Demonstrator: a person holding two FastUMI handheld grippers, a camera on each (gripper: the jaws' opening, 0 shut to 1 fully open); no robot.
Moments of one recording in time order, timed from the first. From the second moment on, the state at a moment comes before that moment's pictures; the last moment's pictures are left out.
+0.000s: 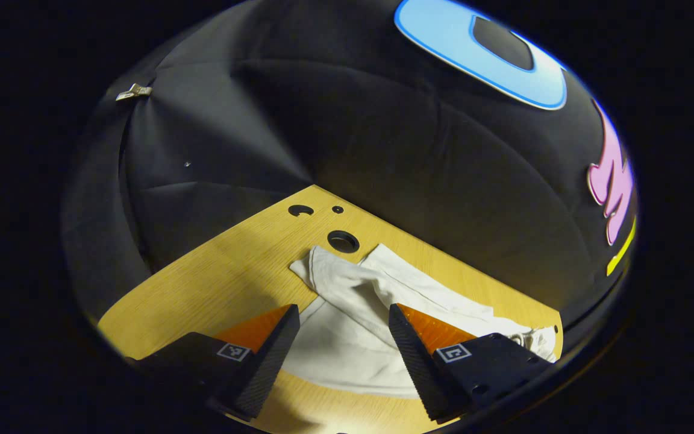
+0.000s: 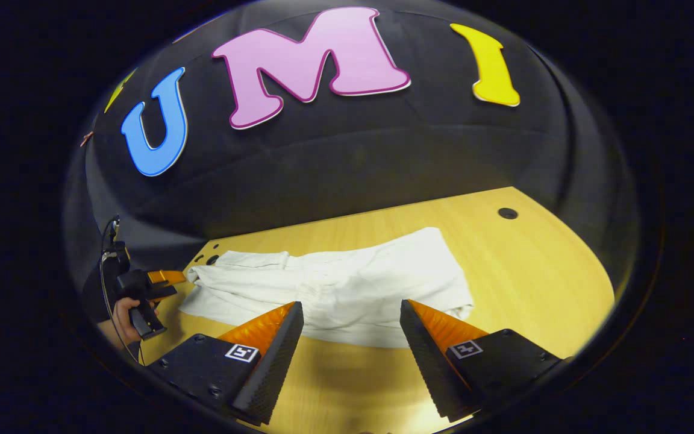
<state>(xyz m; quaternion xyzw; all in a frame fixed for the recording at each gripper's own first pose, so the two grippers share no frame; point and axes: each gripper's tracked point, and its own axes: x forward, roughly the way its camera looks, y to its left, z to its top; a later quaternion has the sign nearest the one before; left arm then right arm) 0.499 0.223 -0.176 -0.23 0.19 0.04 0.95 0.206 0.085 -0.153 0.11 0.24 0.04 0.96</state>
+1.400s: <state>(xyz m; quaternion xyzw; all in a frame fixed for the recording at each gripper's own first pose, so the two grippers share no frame) 0.538 0.196 -0.224 -0.10 0.26 0.07 0.96 0.074 -0.009 -0.151 0.07 0.28 -0.03 0.96</state>
